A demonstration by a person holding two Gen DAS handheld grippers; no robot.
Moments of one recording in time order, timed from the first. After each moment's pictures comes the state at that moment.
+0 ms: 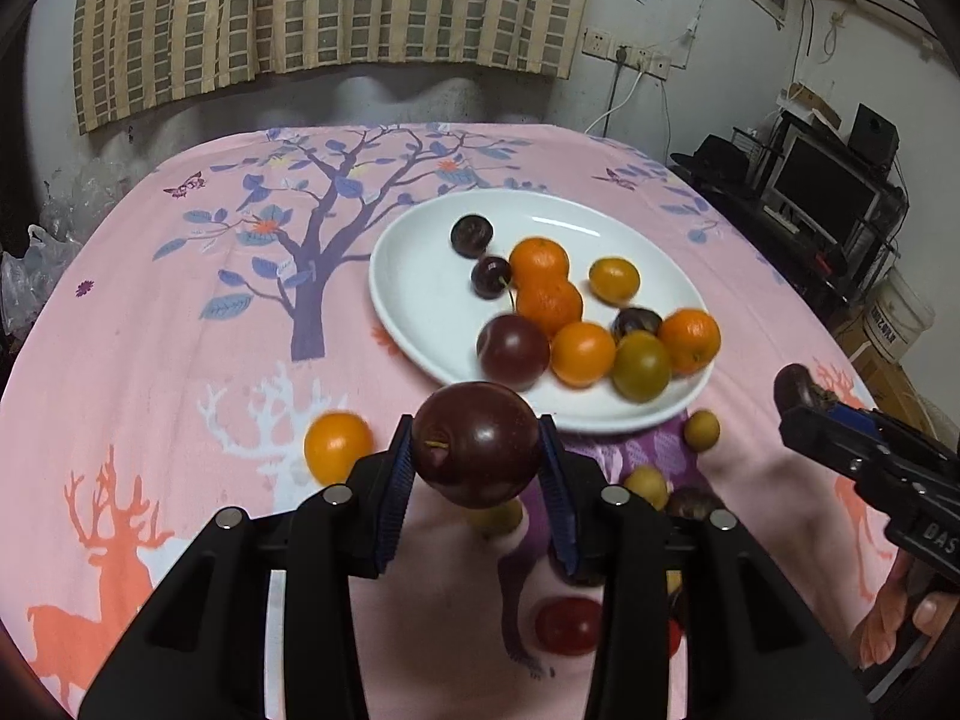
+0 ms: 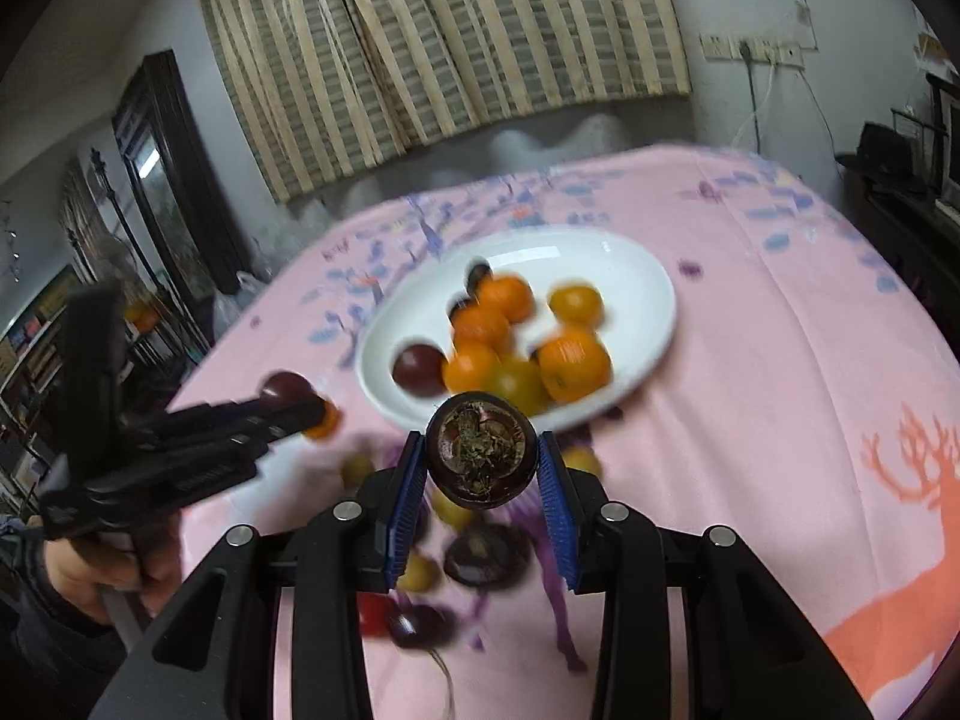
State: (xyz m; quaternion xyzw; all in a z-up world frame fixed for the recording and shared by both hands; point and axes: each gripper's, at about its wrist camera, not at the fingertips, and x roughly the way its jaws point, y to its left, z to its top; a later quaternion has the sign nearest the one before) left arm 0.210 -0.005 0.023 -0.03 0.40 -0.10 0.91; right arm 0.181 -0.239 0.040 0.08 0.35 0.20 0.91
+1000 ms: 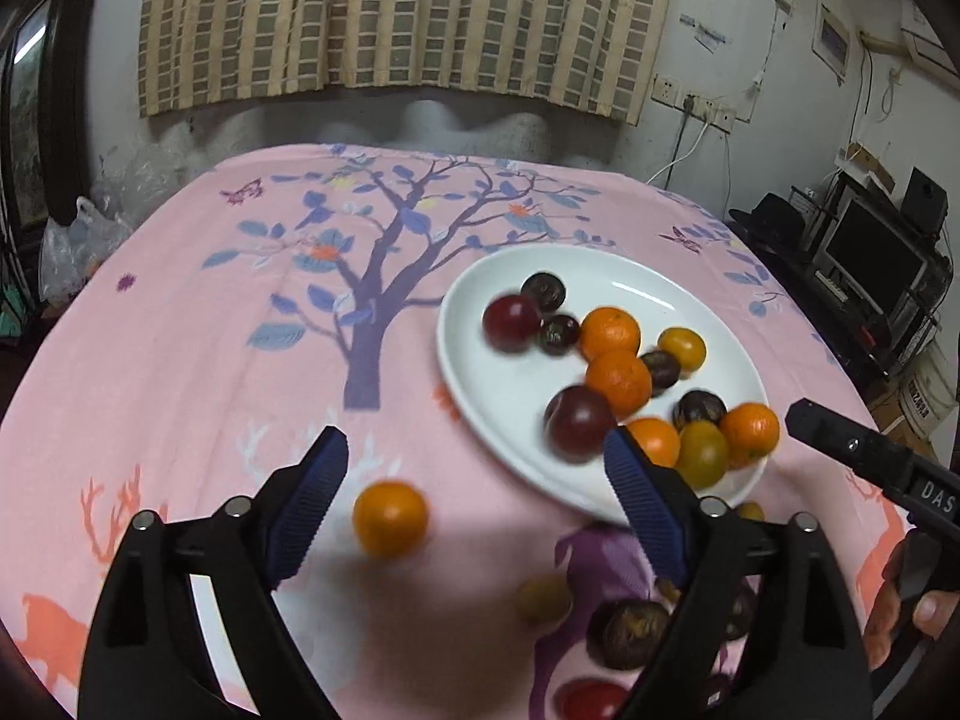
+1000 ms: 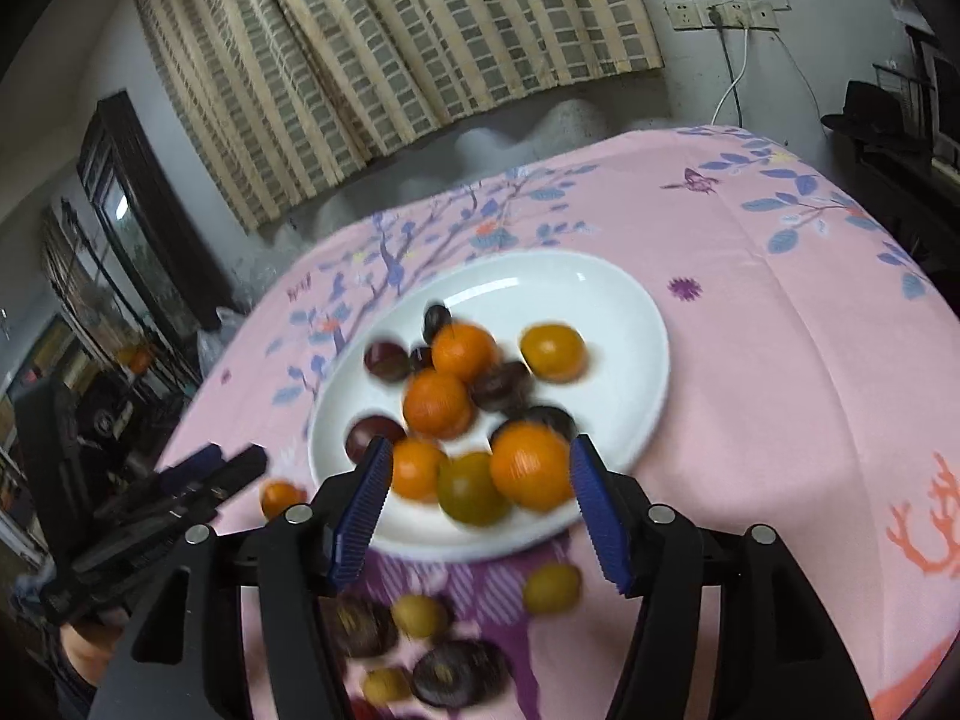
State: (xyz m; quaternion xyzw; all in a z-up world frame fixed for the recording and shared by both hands) left arm 0.223 0.016 0.024 -0.07 0.37 -0.03 0.93; right arm 0.245 -0.250 0.028 0.12 0.39 0.17 0.90
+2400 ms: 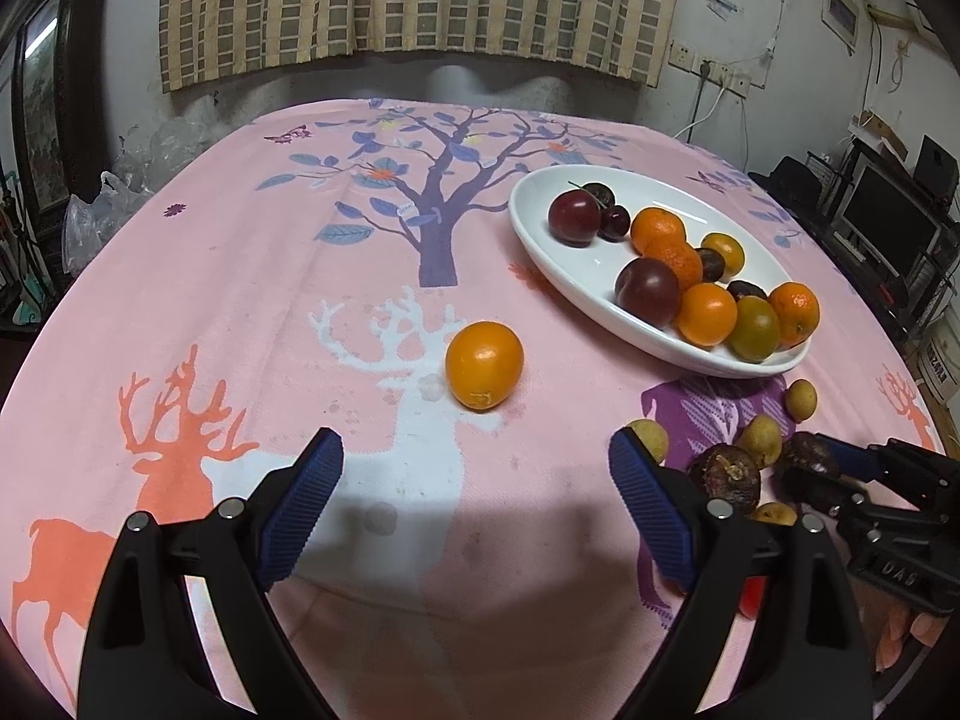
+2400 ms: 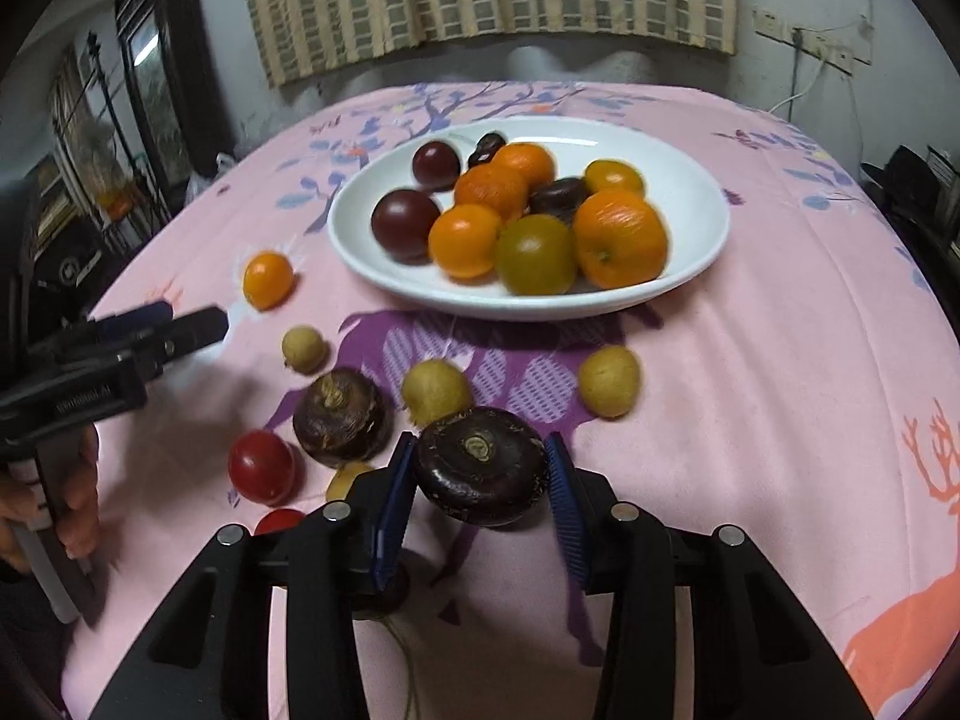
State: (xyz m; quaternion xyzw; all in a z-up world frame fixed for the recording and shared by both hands) left arm 0.177 0.043 -0.015 -0.04 0.40 0.00 0.92; right arm 0.183 -0.206 -0.020 -0.03 0.43 0.19 0.88
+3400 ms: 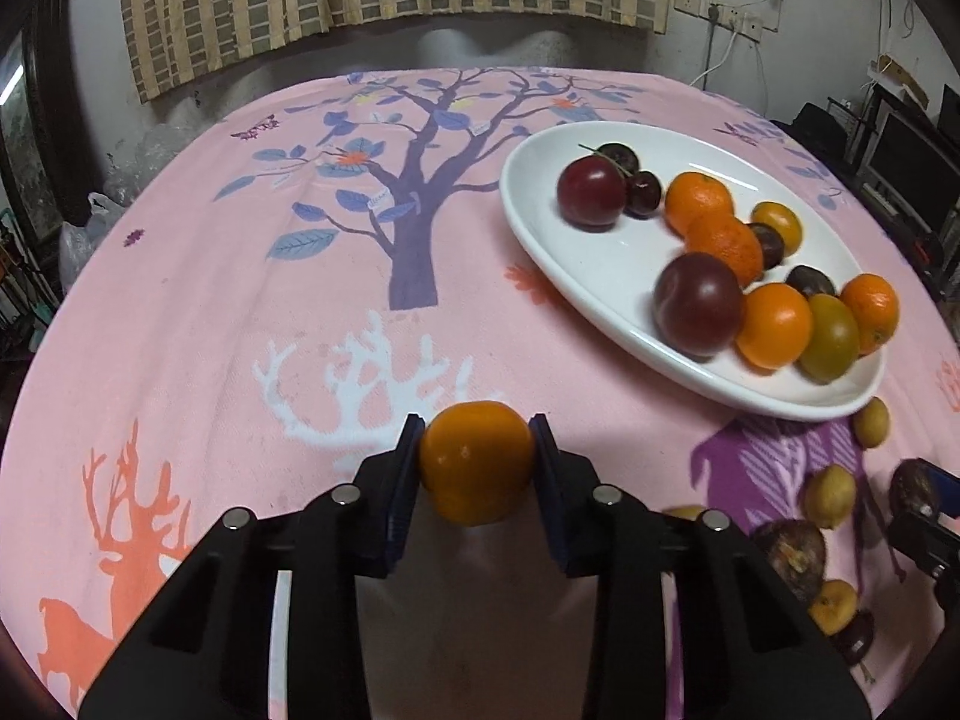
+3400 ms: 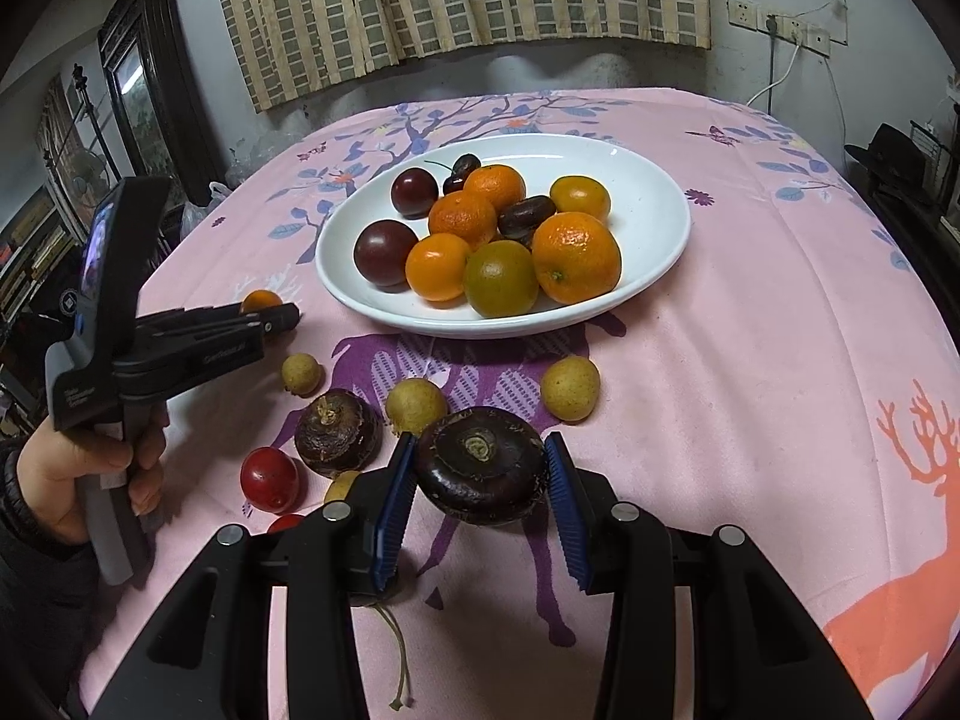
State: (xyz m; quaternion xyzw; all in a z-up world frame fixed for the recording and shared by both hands) left arm 0.237 0.025 -0.033 0.00 0.44 0.00 0.90; right arm 0.182 -0.219 -0.008 0.00 0.44 0.18 0.88
